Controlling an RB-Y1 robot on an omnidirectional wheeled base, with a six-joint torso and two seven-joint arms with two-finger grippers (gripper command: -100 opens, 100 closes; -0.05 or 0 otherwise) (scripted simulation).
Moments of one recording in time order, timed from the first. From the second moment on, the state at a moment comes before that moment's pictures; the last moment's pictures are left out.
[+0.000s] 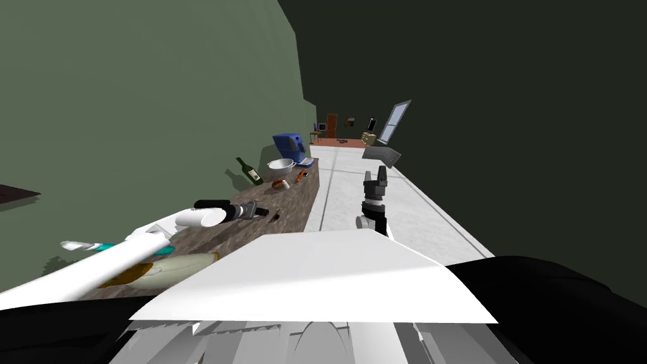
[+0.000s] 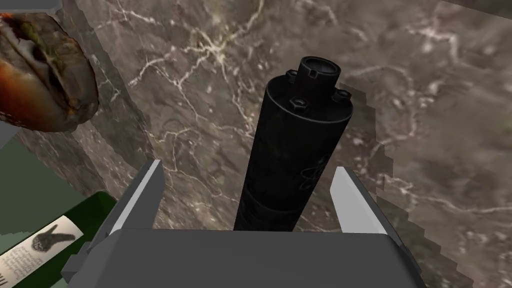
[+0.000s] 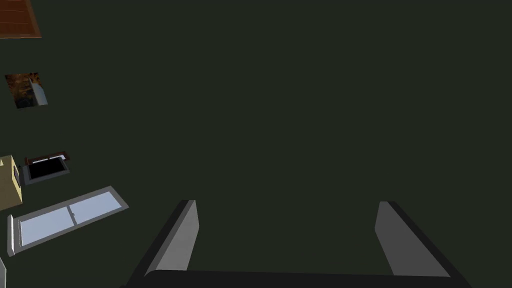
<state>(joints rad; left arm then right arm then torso) 0.31 1.29 -0.09 -1.73 1.21 0.66 -0.02 0.45 0.03 0.02 -2.21 0.01 -0.58 0.05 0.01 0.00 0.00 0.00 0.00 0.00</state>
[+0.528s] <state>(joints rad) 0.30 1.38 -0.12 -1.66 1.35 0.81 -0.02 0.45 0.03 0.02 -2.21 0.01 -0.58 0.05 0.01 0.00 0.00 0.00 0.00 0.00</state>
